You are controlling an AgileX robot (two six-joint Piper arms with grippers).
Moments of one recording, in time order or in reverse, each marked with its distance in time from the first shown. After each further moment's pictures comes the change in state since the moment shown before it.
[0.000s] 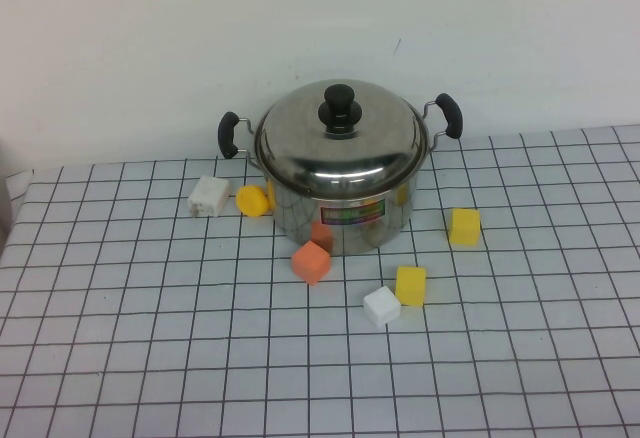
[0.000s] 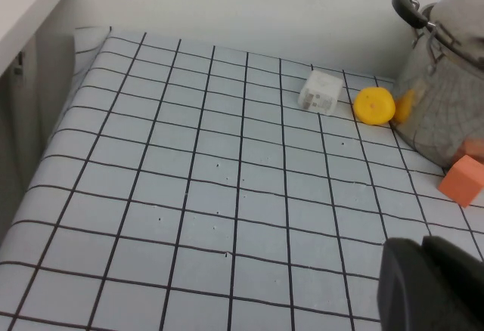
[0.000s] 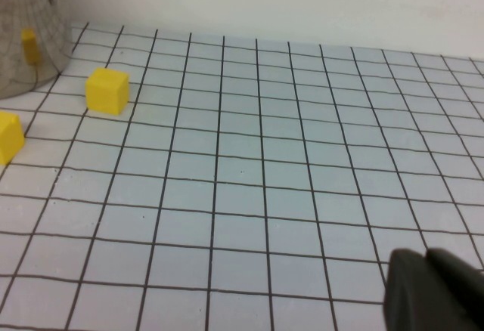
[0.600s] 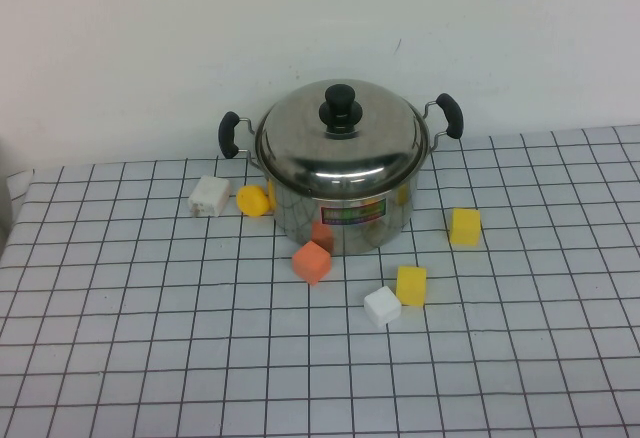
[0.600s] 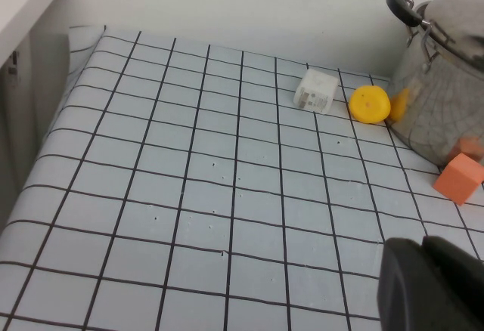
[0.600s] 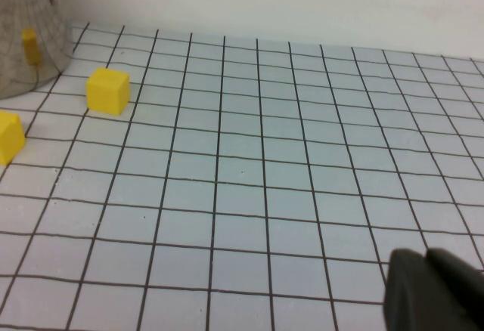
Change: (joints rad) right arm 0.000 0.000 0.000 0.000 0.000 0.000; left arm 0.002 0.000 0.000 -0.030 0.000 0.031
